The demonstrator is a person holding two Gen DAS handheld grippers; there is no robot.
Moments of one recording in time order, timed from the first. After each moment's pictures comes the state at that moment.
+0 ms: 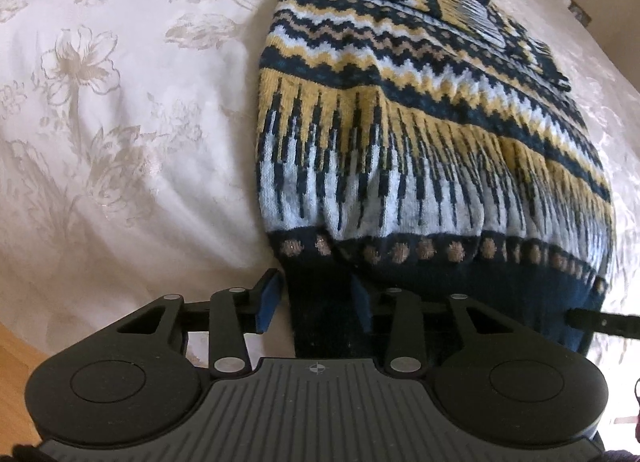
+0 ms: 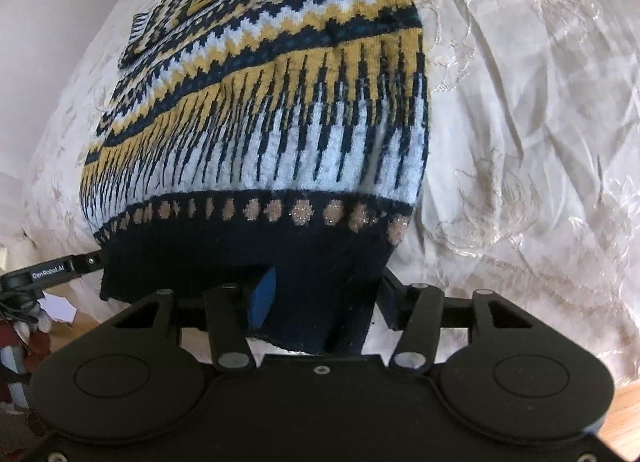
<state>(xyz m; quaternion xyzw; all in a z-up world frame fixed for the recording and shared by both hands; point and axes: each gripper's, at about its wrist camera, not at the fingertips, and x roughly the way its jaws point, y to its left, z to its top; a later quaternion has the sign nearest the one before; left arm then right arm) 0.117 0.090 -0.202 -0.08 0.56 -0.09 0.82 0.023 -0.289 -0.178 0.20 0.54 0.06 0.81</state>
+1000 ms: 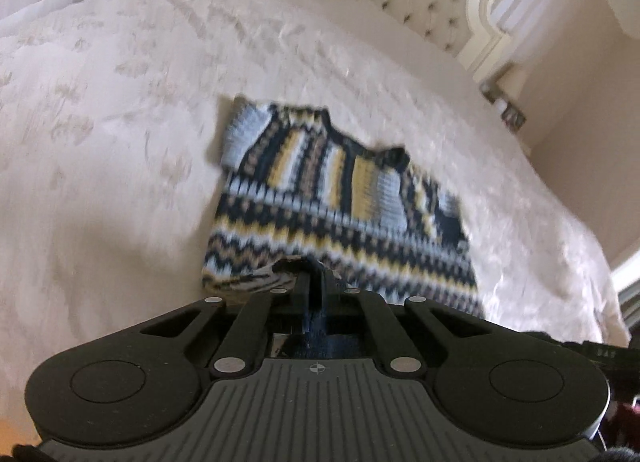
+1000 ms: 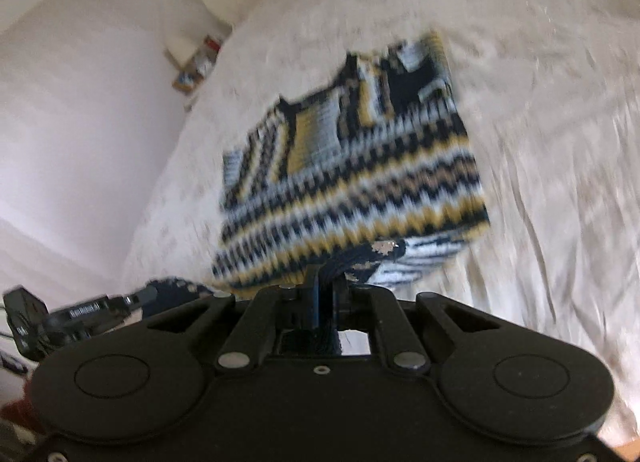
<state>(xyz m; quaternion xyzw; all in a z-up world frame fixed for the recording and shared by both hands) 0.171 0.110 -0.070 -0.18 0.41 -0.16 0.88 0.049 -0.313 -0.060 0.30 0.38 0.10 0.87</state>
